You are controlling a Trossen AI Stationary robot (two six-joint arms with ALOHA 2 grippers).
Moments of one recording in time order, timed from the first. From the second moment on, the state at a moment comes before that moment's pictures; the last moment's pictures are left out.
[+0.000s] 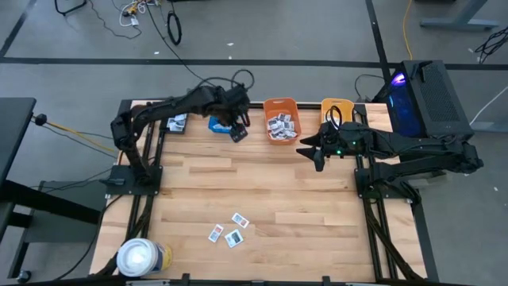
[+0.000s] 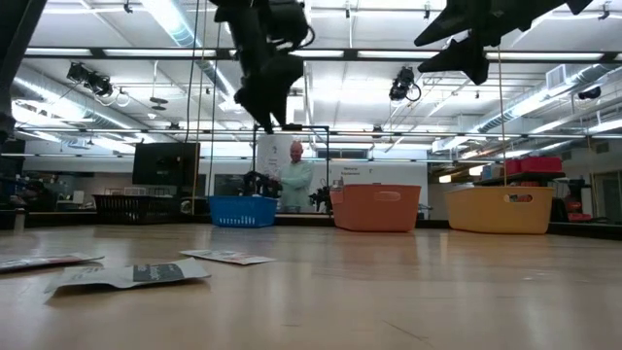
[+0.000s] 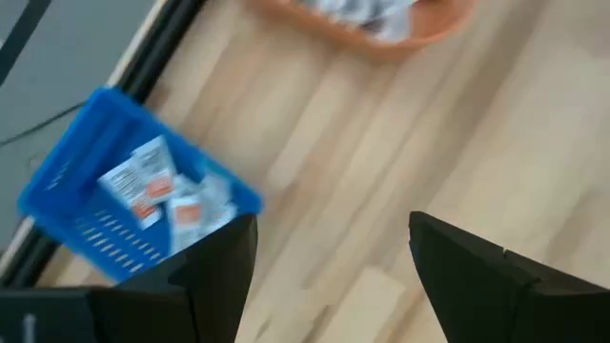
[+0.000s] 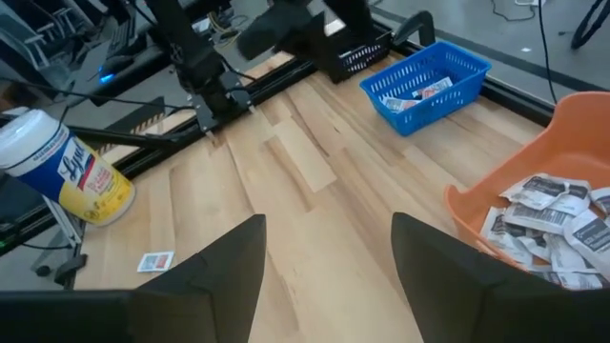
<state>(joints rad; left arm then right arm) 0.42 1.77 1.63 -1.01 -0.08 -0.10 -0.10 0.89 0.77 -0.29 0.09 0.45</state>
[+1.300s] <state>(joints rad) -0.41 1.24 1.01 -0.56 -0.11 -0.50 0.02 0.94 0.77 -0.42 0.04 0.36</state>
